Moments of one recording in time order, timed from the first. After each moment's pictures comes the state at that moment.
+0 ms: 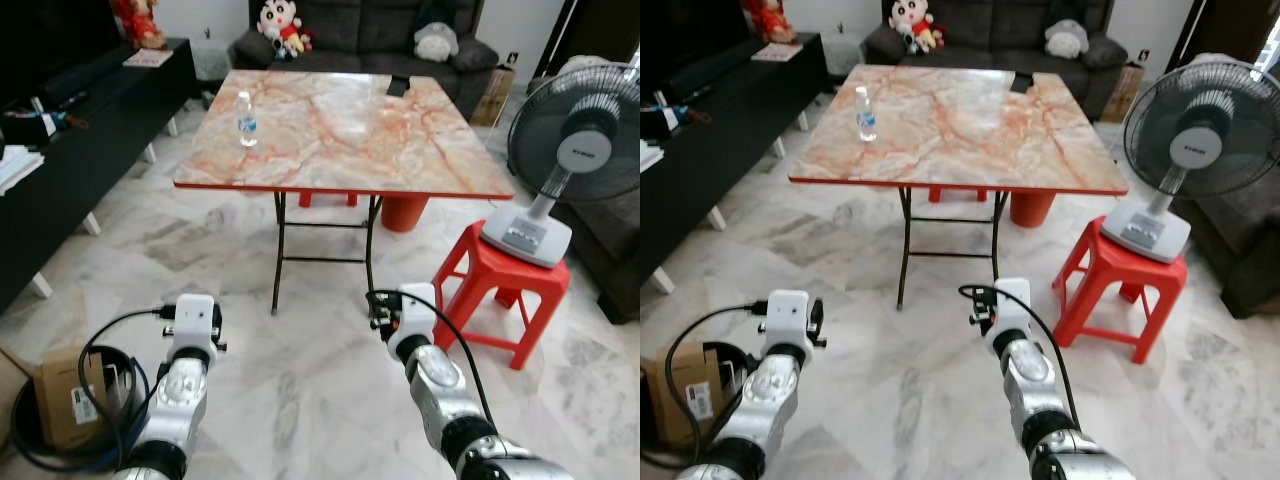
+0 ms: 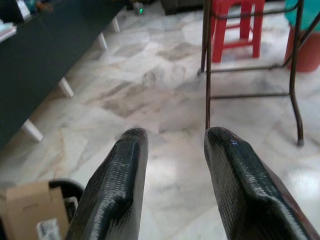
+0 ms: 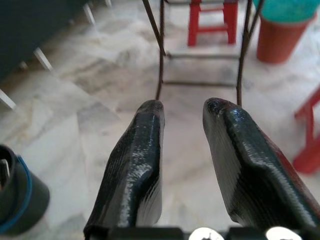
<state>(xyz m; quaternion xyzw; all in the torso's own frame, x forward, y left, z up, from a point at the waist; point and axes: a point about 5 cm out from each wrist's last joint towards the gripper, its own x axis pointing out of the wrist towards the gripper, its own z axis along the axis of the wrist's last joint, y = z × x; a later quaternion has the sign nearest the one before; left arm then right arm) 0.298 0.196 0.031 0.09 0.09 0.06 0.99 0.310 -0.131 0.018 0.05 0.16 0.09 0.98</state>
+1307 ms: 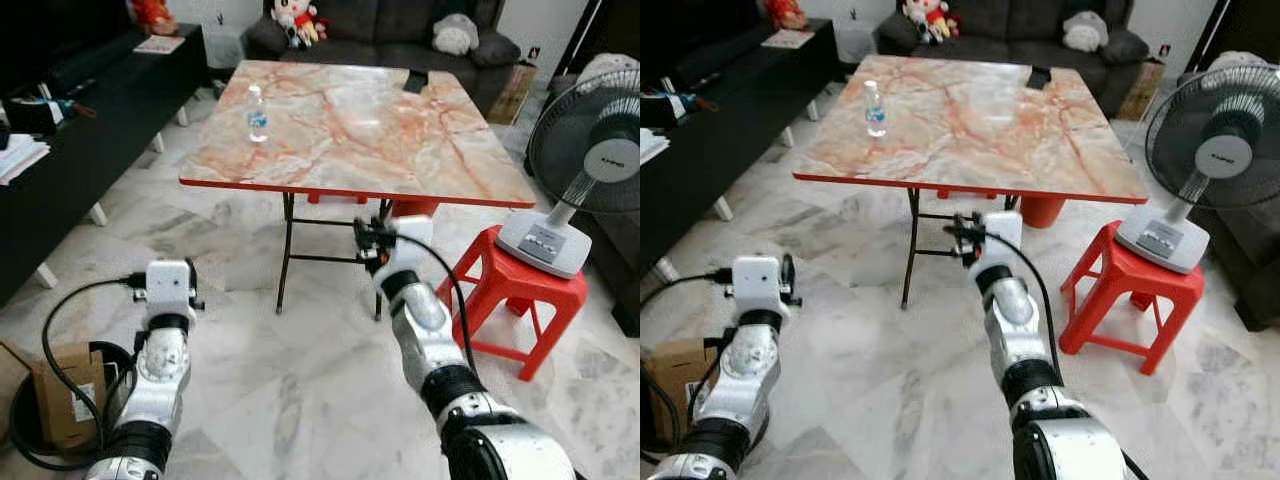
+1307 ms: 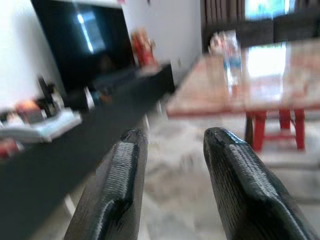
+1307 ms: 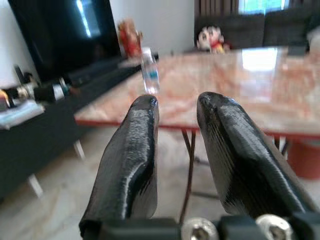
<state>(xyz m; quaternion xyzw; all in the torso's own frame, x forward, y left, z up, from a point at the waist) 0.326 0.204 0.121 0.11 -0.11 0.12 0.98 0.366 -0.093 0.134 0.08 -0.08 0.15 0.98</state>
